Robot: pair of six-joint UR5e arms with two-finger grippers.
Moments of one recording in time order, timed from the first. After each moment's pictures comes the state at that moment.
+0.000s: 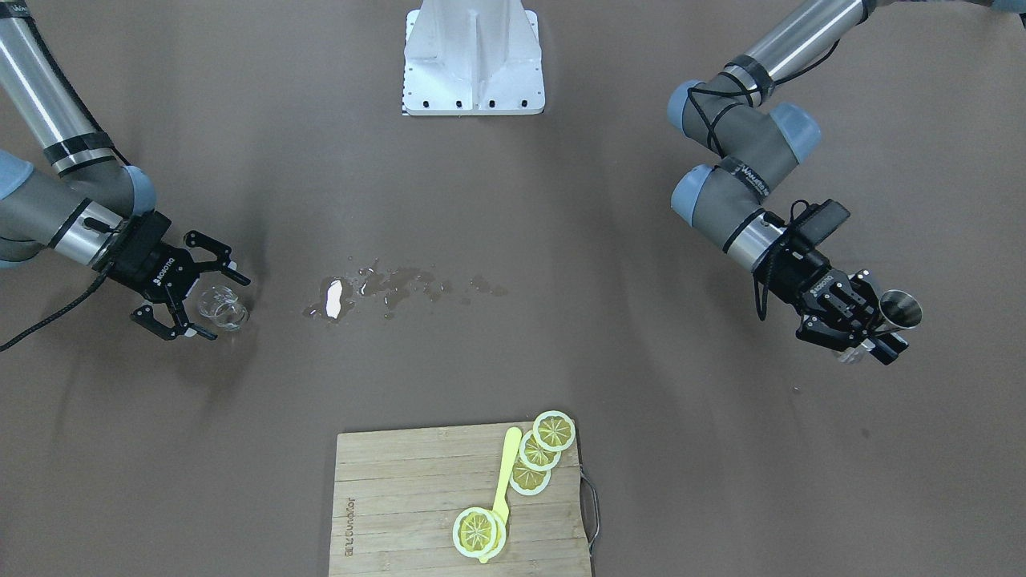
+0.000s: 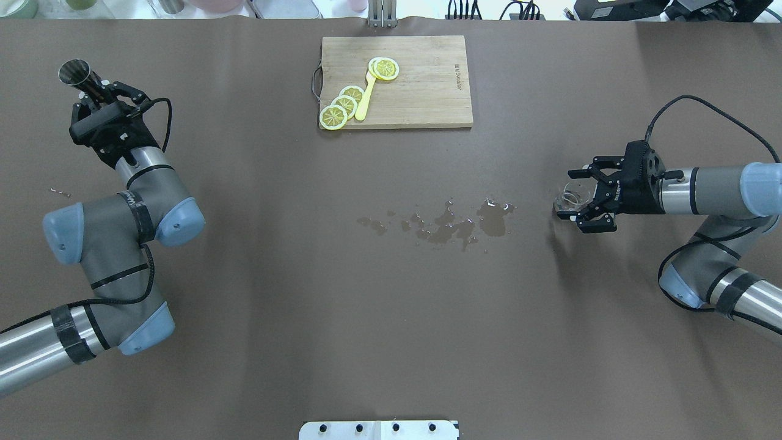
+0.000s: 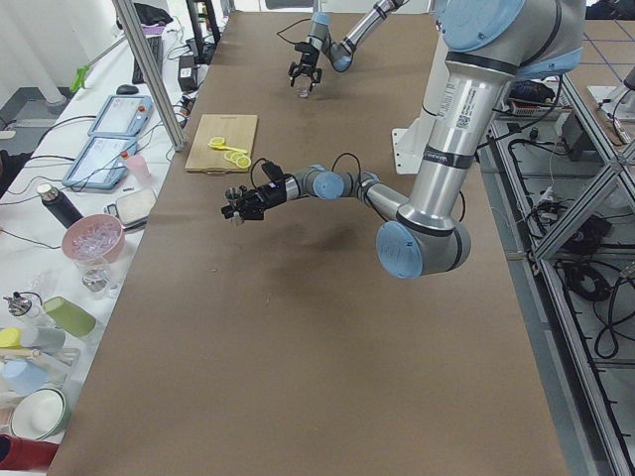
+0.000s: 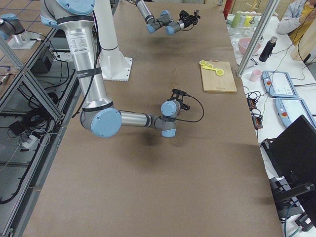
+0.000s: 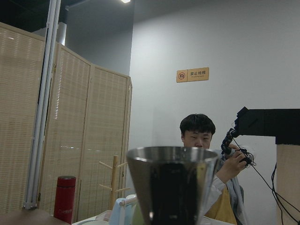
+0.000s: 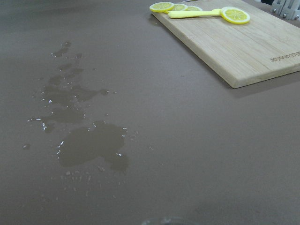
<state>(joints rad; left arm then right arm) -0.59 -1.92 -1.53 -1.34 -0.37 -2.15 0.82 -1.33 1.16 0.15 2.09 0.23</state>
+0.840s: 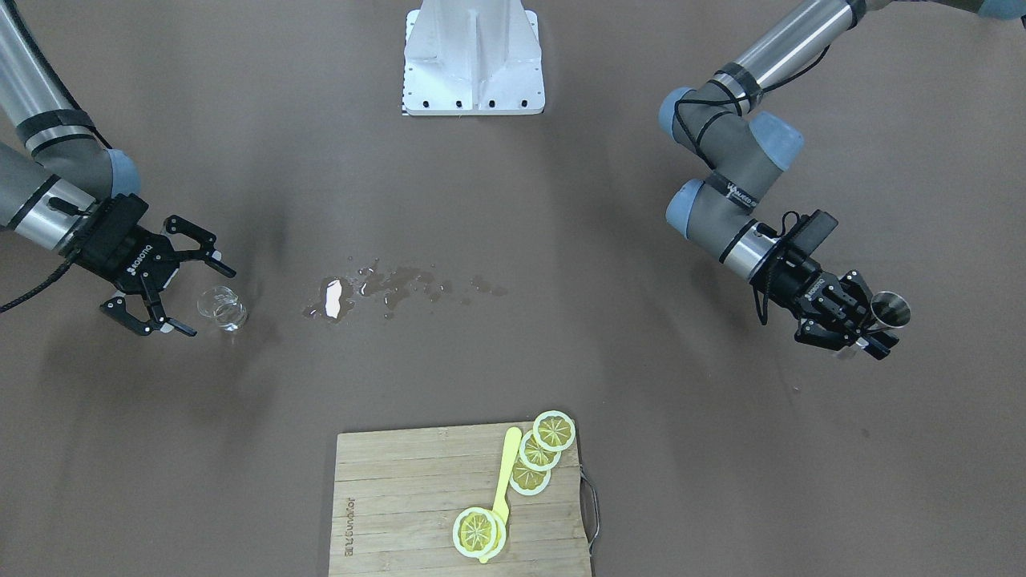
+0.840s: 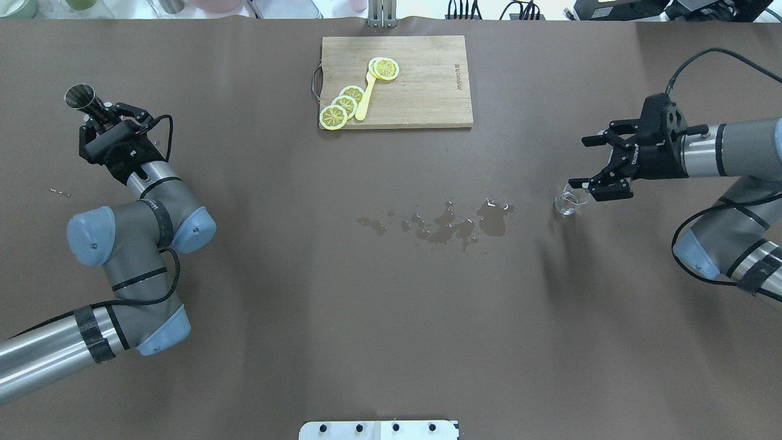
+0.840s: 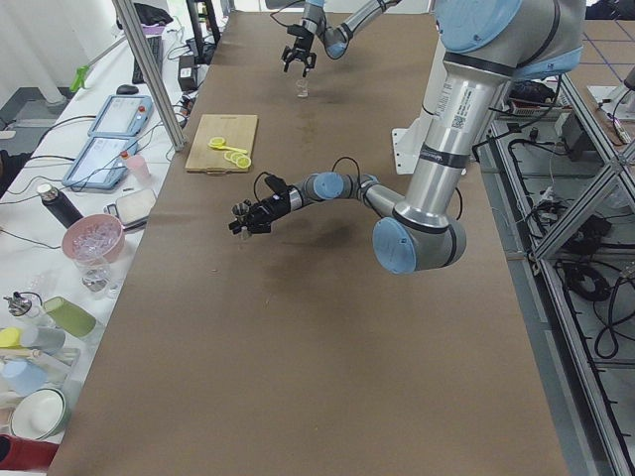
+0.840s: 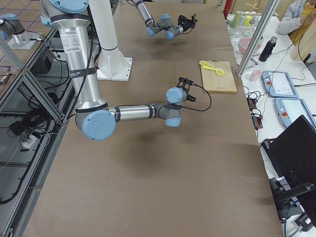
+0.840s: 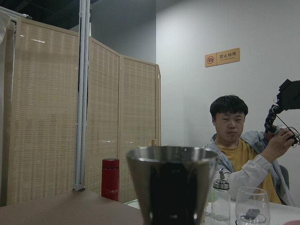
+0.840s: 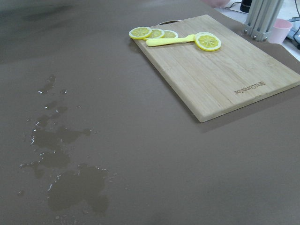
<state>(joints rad) -0.57 -1.97 -1.45 -1.15 -0.43 -2.36 0.94 -1.36 1.38 -0.12 2.19 0.23</state>
